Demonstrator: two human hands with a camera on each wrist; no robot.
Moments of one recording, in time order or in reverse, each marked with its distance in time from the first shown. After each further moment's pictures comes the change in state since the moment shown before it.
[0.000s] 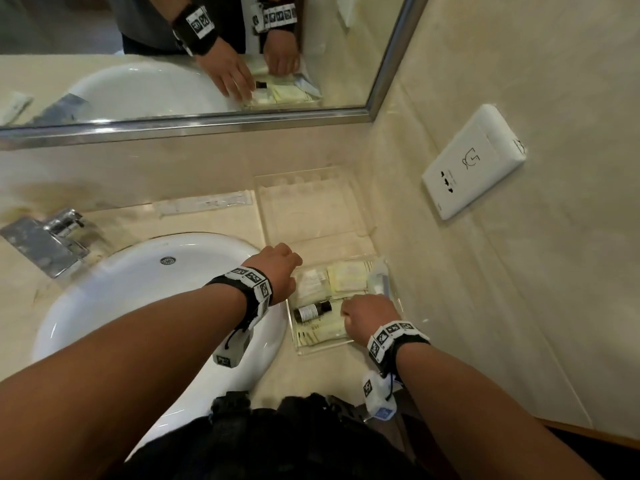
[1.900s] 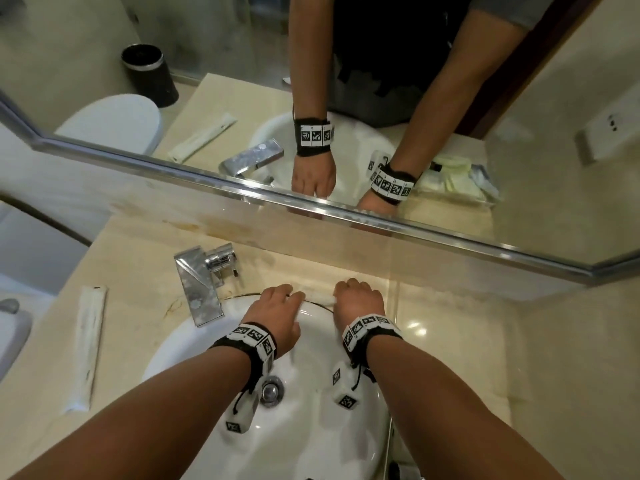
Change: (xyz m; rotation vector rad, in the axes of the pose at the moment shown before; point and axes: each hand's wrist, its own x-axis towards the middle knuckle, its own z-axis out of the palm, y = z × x) left_hand -0.032 -0.216 -0.007 -0.210 0.206 -0.508; right_hand 0.274 -0.216 -0.101 -0.121 0.120 -0.234
